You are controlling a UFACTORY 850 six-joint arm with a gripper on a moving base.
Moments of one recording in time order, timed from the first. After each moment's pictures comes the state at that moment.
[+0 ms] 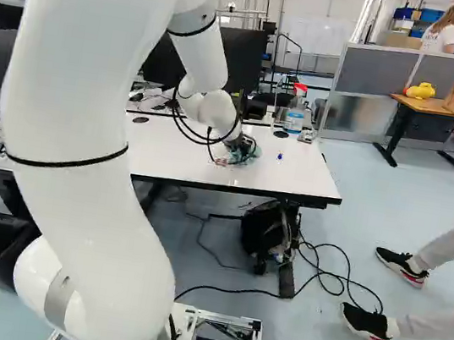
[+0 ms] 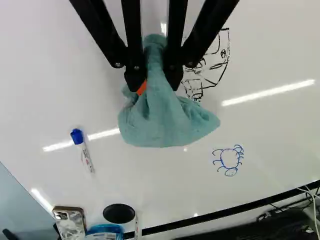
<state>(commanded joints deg) -10.1 -13.0 -46.7 4.1 8.6 0.0</state>
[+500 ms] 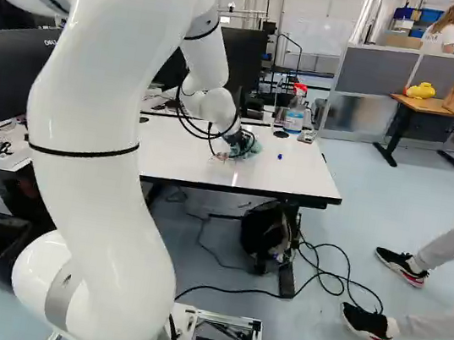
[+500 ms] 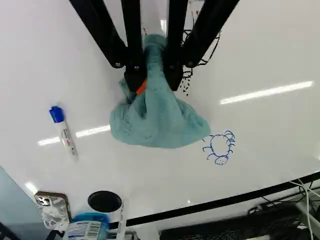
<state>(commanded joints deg) -7.8 -17.1 -51.6 4.1 8.6 0.0</state>
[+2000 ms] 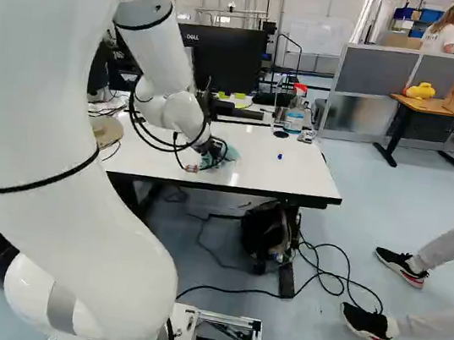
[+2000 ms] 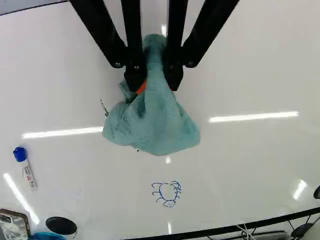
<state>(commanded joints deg) 0.0 -2.1 -34.6 4.1 8.6 0.0</state>
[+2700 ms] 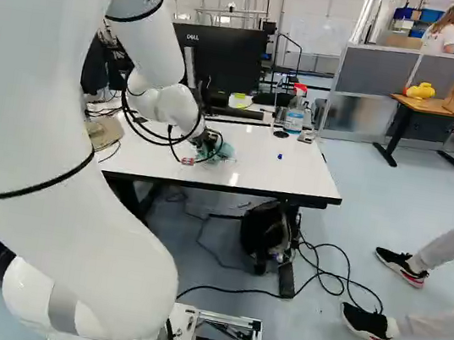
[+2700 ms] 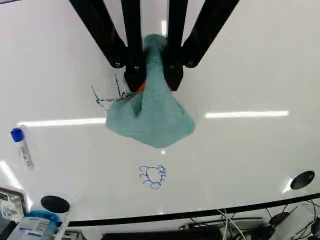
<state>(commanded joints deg) 3.1 -1.1 -36.9 4.1 8.6 0.0</state>
